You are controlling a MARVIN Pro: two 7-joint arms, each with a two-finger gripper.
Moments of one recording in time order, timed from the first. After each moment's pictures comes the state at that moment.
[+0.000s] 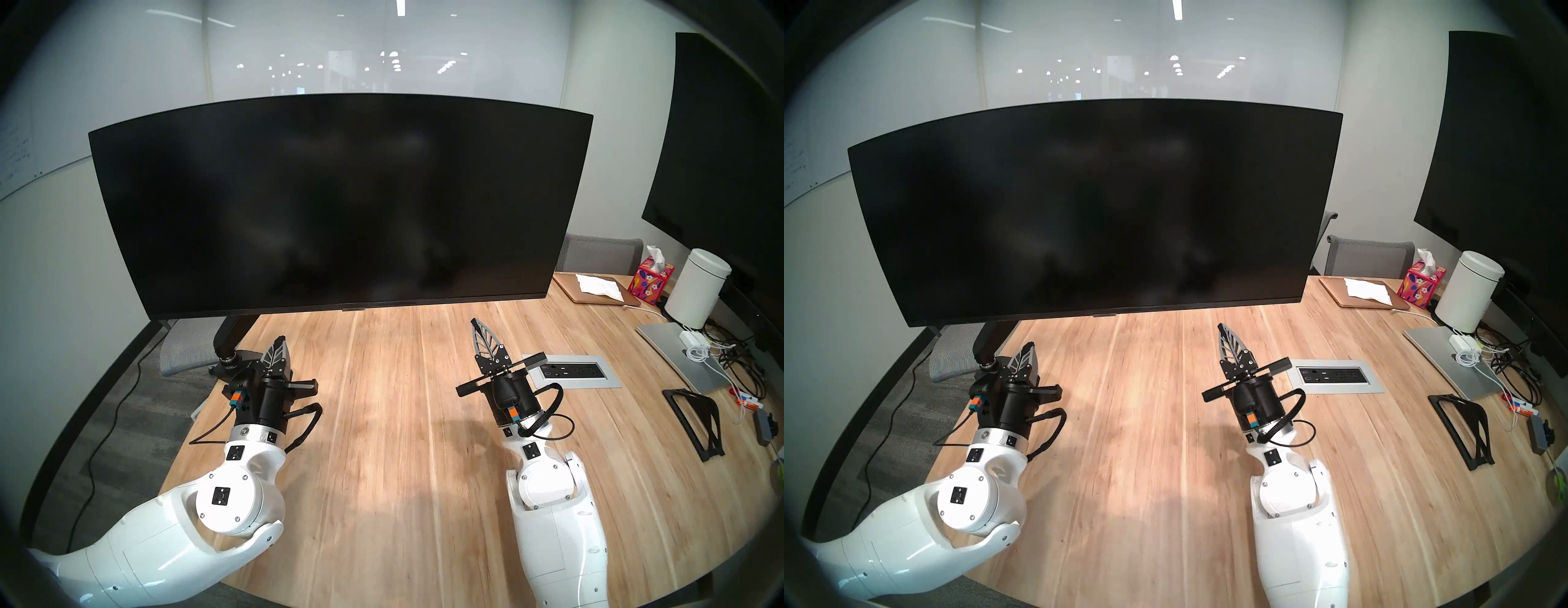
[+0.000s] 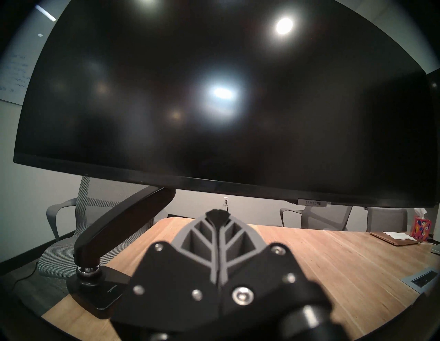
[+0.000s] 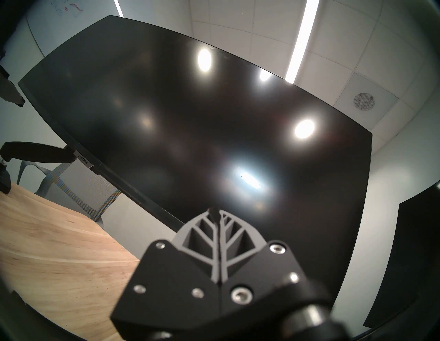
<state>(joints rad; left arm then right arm) 1.72 -0.78 -0.98 -2.02 -0.49 -0.42 0.78 -1.73 -1.62 1.65 -1.68 -0.59 -0.77 0.06</state>
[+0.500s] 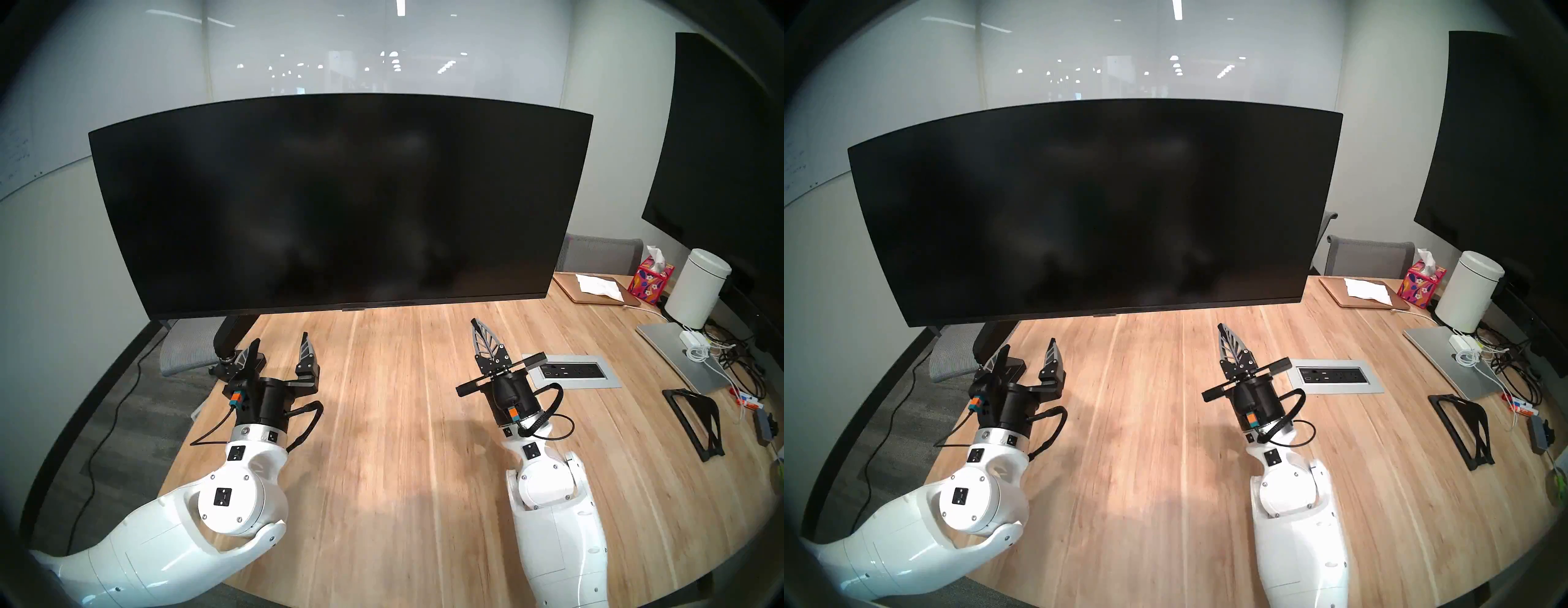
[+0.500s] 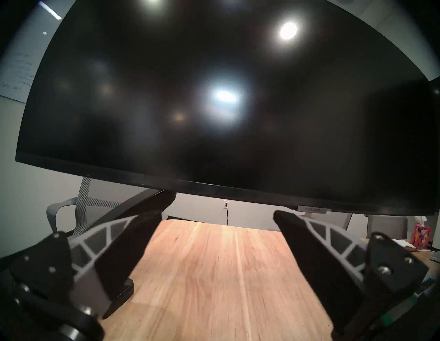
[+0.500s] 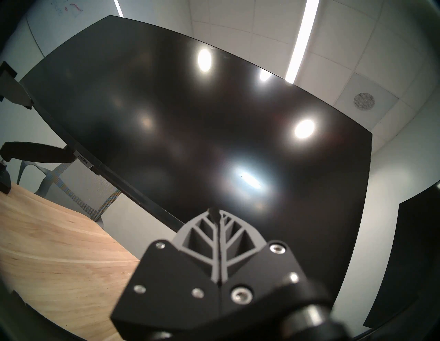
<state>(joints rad) 1.72 -0.79 -0.98 -2.02 -0.49 -0.44 0.79 -1.73 -1.62 1.65 -1.68 -0.59 -0.77 0.06</state>
